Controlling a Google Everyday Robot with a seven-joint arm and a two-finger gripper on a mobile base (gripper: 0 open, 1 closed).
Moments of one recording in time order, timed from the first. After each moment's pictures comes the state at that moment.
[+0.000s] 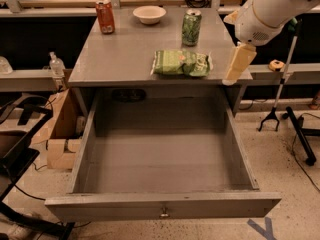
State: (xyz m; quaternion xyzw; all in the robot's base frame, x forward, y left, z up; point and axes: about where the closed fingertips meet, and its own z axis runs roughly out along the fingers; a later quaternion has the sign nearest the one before) arm 0.643 -0.193 0.941 -0.65 0.70 -0.07 0.28
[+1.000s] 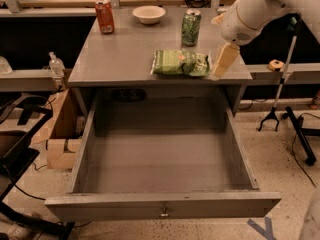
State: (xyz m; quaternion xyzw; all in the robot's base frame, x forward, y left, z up) arm 0.698 -0.174 0.917 -0.66 0.69 -0.05 0.30
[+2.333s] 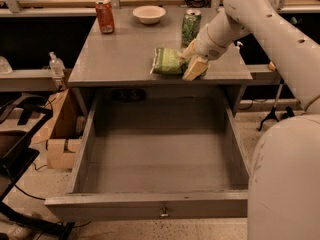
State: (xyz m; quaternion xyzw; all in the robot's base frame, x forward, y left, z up) arm 0.743 -0.112 0.835 -0.69 0.67 0.04 0.28
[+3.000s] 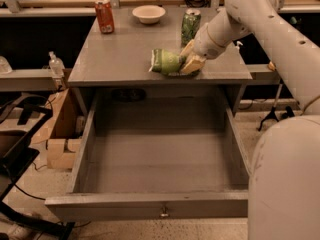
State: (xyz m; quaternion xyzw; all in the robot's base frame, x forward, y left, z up) arm 0.743 -0.105 0.834 -0.69 0.66 0.06 0.30
